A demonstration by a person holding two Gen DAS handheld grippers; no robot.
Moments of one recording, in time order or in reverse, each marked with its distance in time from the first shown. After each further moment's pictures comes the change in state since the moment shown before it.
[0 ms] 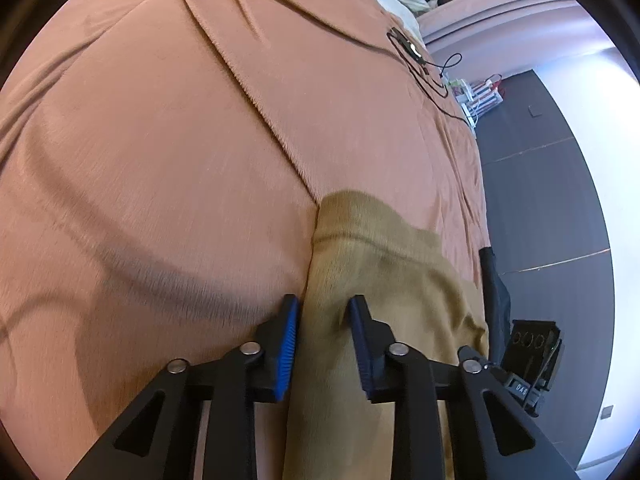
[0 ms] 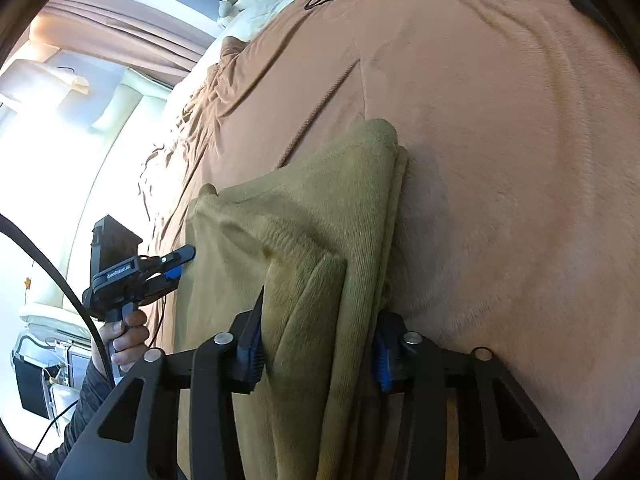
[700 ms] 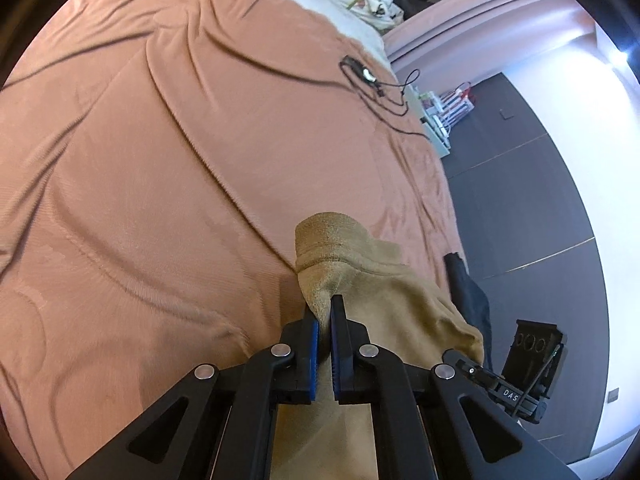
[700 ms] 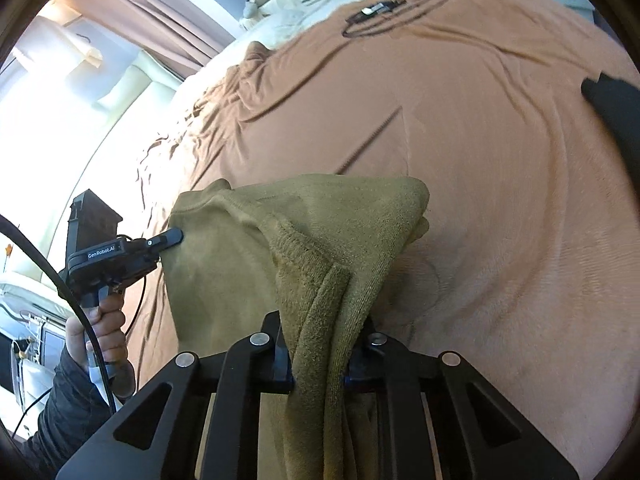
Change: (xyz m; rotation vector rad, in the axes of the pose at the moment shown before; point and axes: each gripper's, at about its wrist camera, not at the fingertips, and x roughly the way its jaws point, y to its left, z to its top) left arm -0.060 -0.047 -0.013 0.088 -0.099 -0.039; right arm -0.034 0.067 -0.007 -0.147 -0.057 -0.096
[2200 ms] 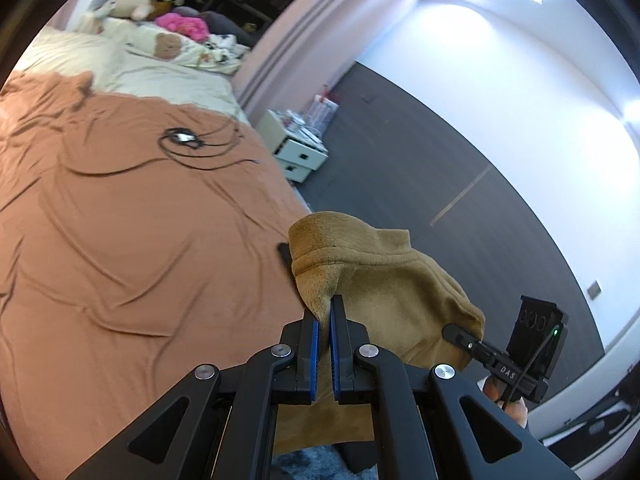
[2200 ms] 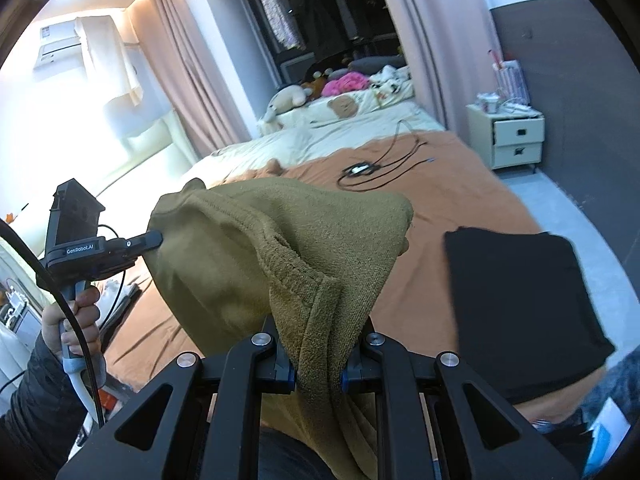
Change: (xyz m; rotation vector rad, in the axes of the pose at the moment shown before) left arm -0.130 -0.241 -0.106 0.386 -0.109 -0.208; right arm -0.304 0.069 -0.153 -0.208 -0.396 -0.173
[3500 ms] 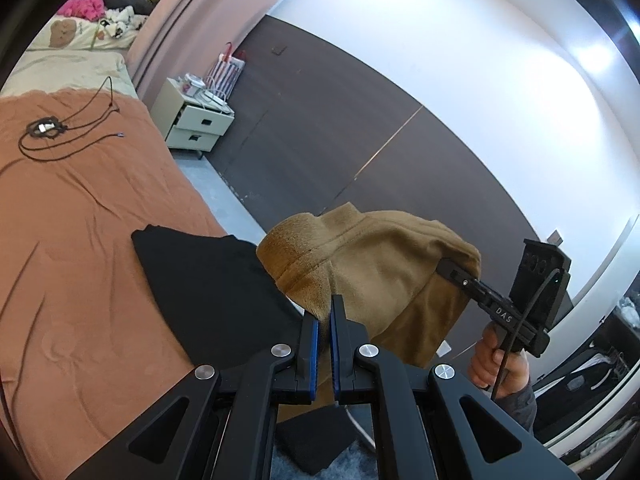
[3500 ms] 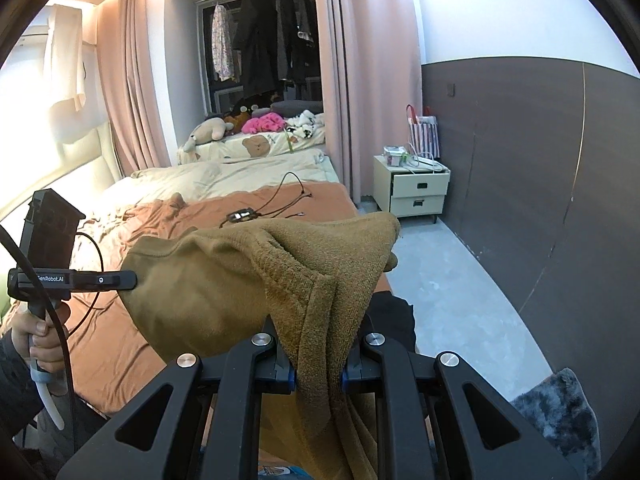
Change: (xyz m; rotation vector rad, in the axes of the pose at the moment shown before) left arm 0.165 -0.133 -0.006 0.115 0.133 -0.245; right arm -0.085 0.073 -0.006 -0.083 -0.105 -0.329
